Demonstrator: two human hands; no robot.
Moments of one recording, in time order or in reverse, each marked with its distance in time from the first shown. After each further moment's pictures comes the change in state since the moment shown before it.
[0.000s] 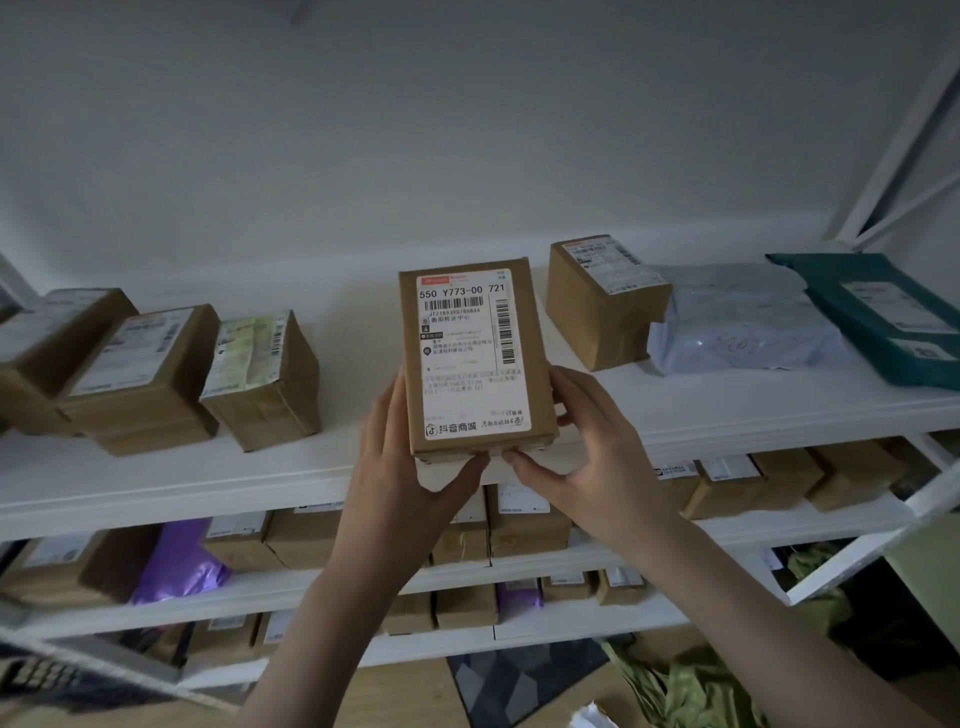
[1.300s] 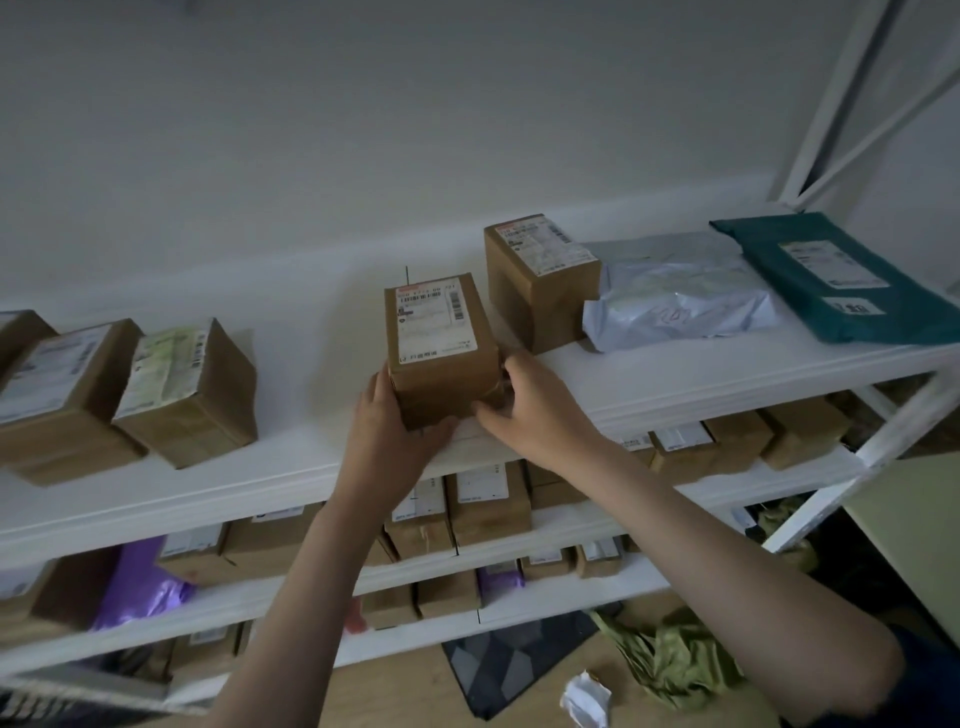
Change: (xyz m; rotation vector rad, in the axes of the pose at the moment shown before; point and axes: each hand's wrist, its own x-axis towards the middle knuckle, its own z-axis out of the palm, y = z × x) left_hand 0.045 -0.021 0.070 -0.004 -0.171 -0.380; right_hand 0.031 0.053 -0.002 -0.022 -0.191 0.287
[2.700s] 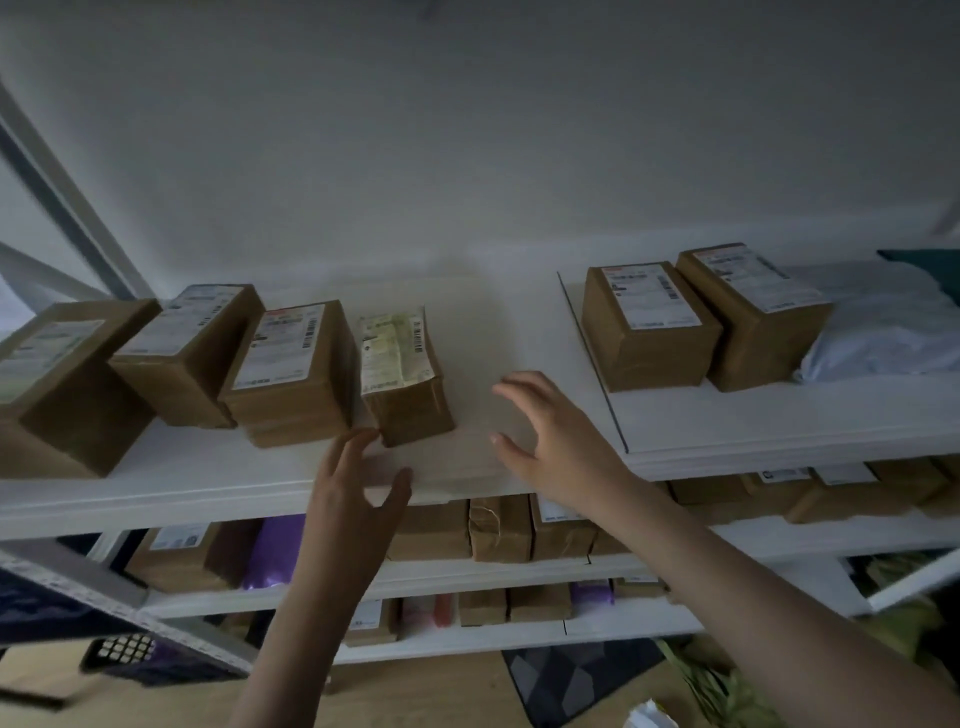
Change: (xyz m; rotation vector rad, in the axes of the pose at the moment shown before) left_hand -0.060 -0.156 -0.173 0.096 0.208 0.062; right_hand 0.024 -0.123 0.138 -0.148 -0.096 -0.222
